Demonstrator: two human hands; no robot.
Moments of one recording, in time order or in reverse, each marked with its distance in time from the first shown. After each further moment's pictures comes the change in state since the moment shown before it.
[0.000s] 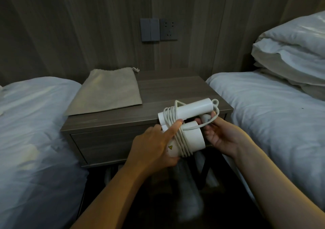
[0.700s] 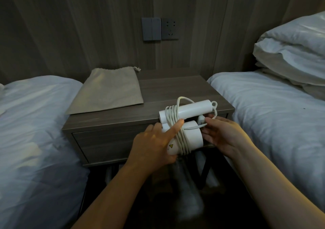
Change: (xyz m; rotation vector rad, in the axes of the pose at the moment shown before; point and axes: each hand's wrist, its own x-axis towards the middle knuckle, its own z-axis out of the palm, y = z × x) left_hand -0.002 -0.007 0.008 0.136 0.081 0.016; right_hand -0.004 0.007 0.004 -0.187 0.133 -0.142
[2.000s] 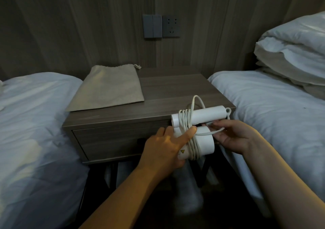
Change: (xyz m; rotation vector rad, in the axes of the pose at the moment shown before) left_hand -0.002 0.020 0.015 -0.015 0.091 0.055; right_hand 0.010 -0.014 -0.022 0.165 -0.072 0.218
